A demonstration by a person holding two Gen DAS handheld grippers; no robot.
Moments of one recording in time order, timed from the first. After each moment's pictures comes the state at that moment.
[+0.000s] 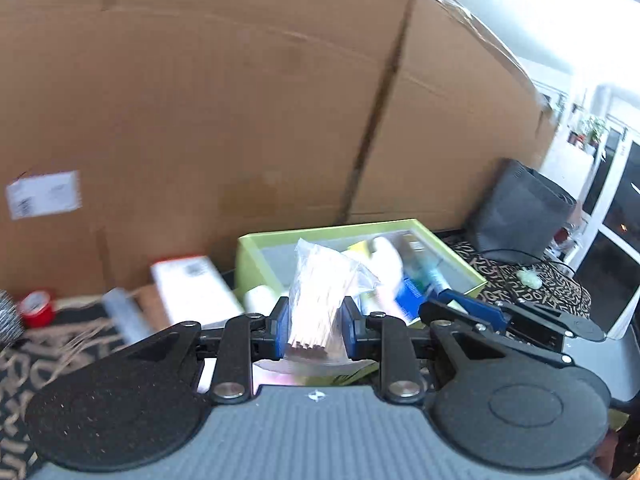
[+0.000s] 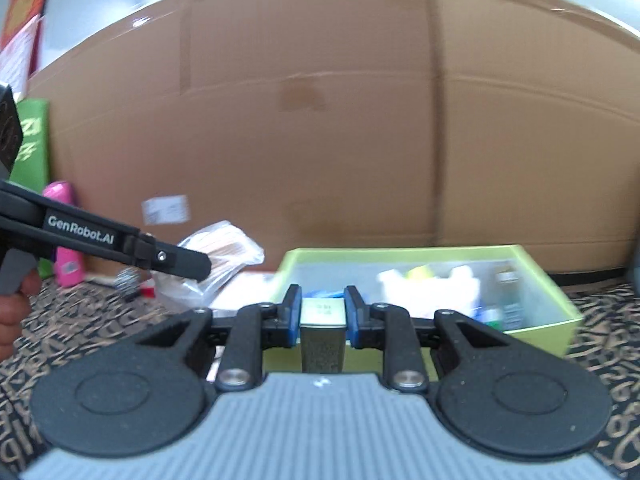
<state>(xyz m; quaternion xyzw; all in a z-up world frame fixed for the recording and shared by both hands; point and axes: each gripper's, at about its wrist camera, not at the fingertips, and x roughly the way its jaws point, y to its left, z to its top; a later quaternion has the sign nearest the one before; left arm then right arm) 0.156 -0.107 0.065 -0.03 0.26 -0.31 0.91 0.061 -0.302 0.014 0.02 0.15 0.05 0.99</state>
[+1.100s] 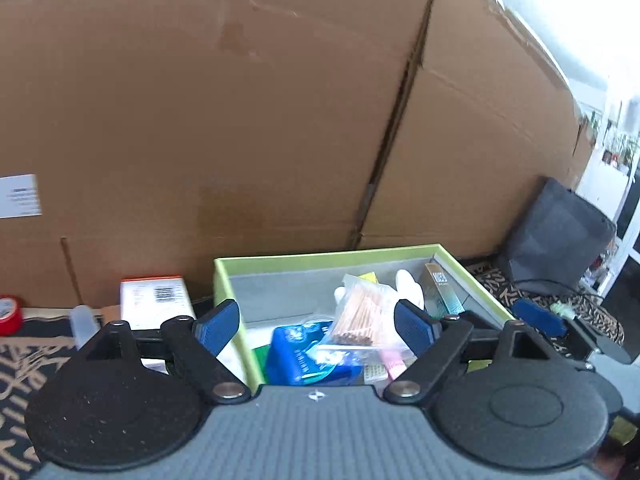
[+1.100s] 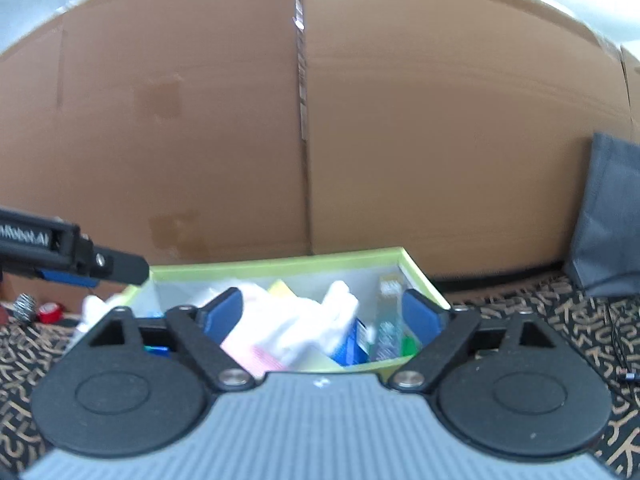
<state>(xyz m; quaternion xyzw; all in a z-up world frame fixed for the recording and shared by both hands) 0.175 -0.146 0.050 -0.06 0.25 -0.24 0.94 0.086 -0.370 -0.003 0.03 0.12 -0.04 0.99</state>
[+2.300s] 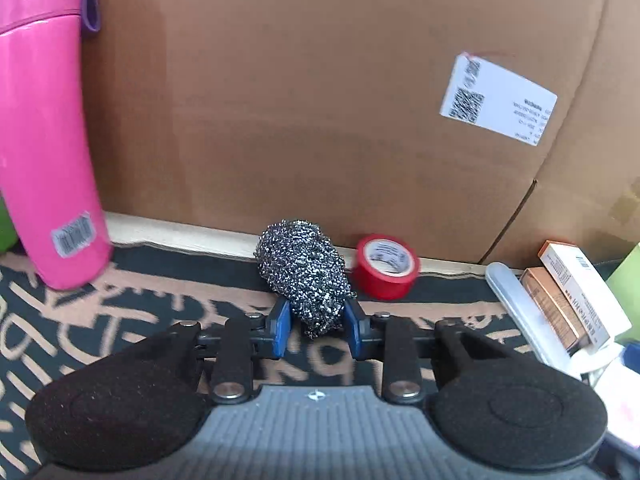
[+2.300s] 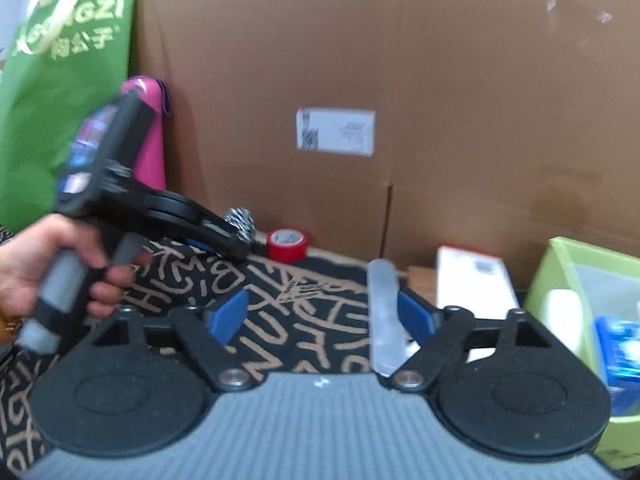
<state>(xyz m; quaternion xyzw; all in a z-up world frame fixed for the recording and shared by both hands) 0.270 0.154 -0.028 -0.08 0.35 -0.03 0.93 0.169 -0.100 -0.027 -0.06 0.26 0.19 0.94</state>
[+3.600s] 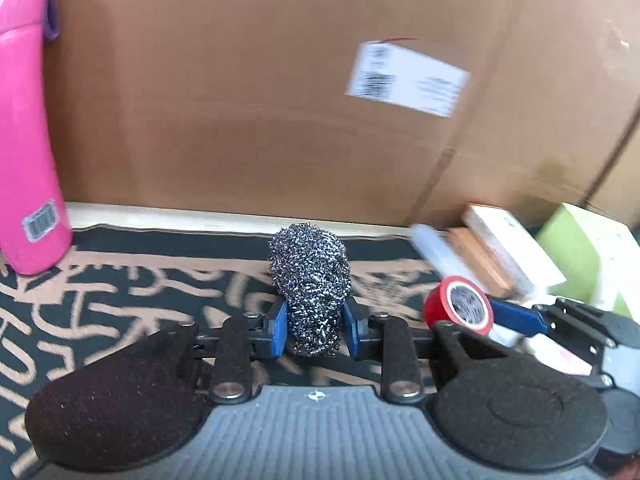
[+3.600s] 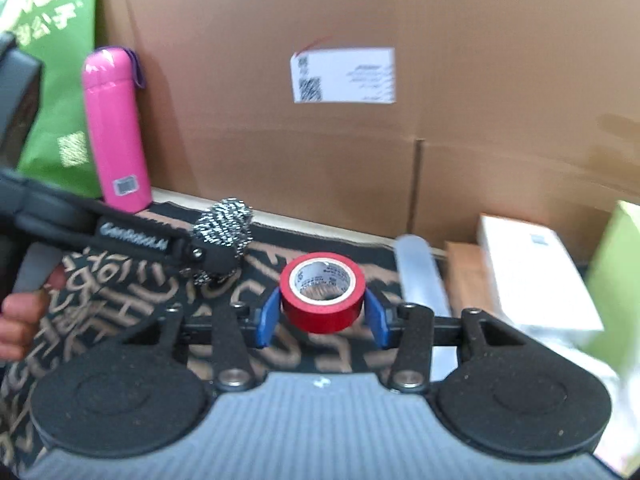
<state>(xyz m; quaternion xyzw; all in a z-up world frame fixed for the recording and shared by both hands) 0.224 0.175 0.003 -0.08 0.37 -0.13 0.92 0.200 -0.089 -0.057 -0.03 0.30 0.19 0.94</state>
